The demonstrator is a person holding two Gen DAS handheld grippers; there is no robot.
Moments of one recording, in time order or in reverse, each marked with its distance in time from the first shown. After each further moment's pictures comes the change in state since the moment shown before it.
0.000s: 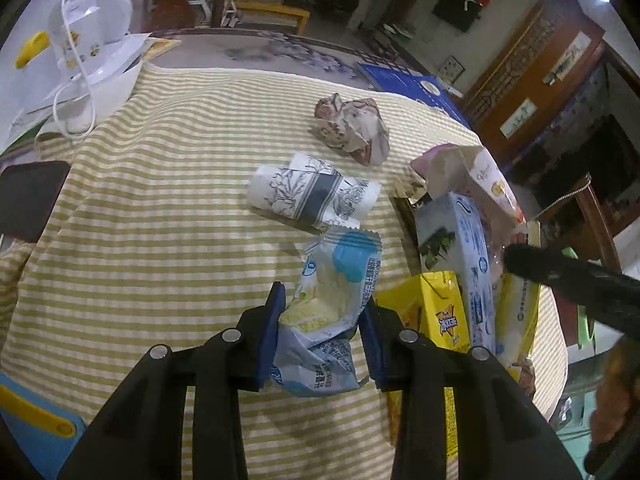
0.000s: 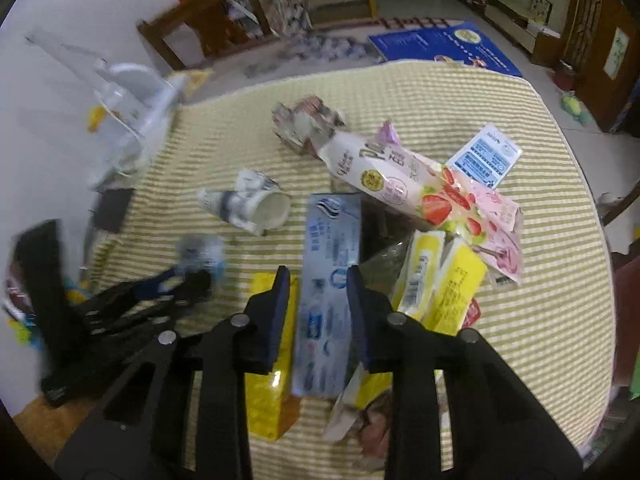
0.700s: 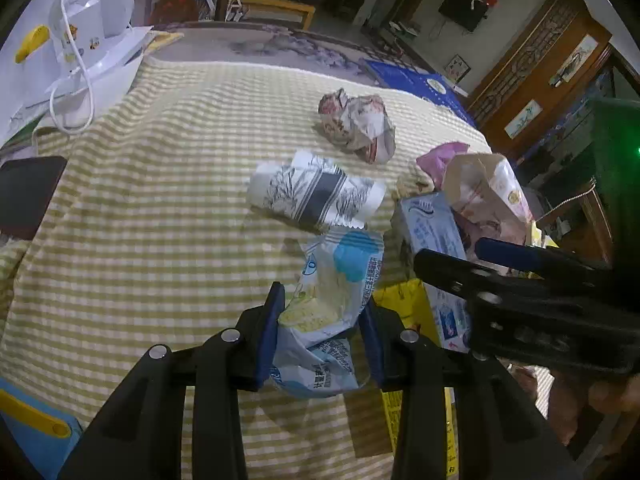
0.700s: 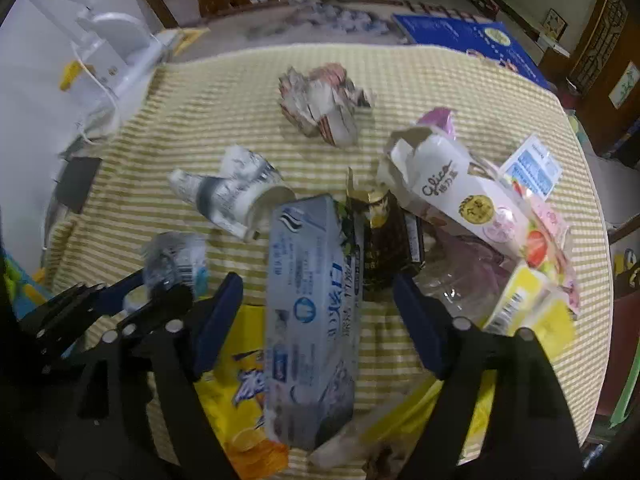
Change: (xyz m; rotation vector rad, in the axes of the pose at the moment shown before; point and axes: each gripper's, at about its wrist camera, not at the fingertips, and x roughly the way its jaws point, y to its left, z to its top) left arm 0.013 0.000 0.004 -0.012 0.025 0.010; right arm 0.053 0.022 0.013 -0.100 0.079 -0.099
